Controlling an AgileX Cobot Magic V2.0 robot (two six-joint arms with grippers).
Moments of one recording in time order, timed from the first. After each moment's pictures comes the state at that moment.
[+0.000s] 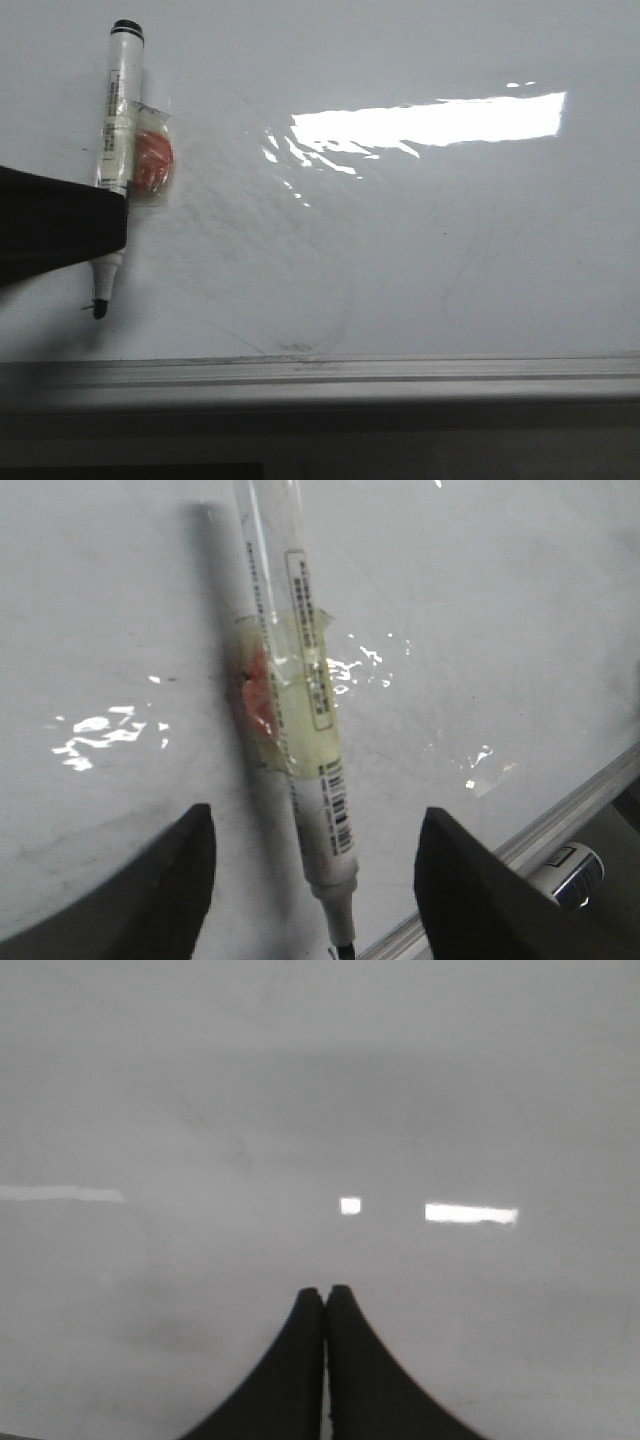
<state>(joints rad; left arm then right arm) -1.01 0.98 -0.19 -0.38 -0.50 -0.03 0.04 0.29 -0.29 0.12 0.44 -0.10</state>
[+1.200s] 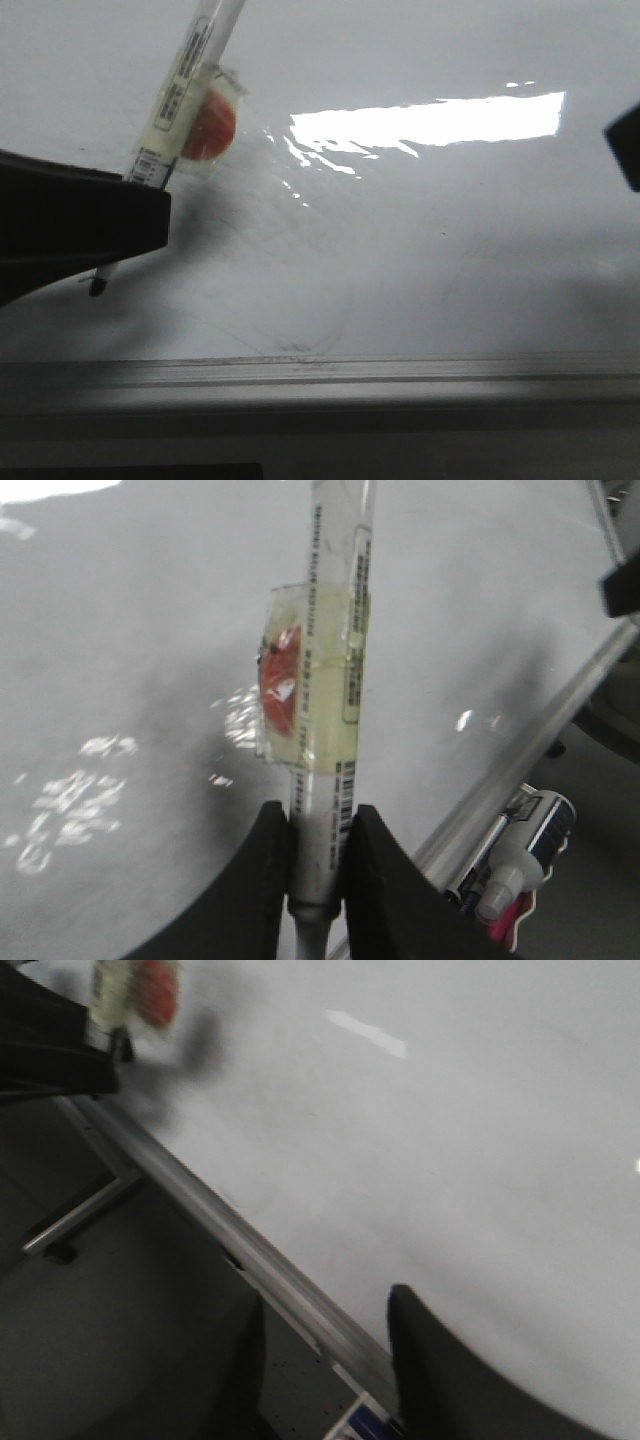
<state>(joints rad) -1.02 1.04 -0.22 -0.06 -0.56 -0.03 0.72 0.70 -0.56 0.16 0.50 -0.10</state>
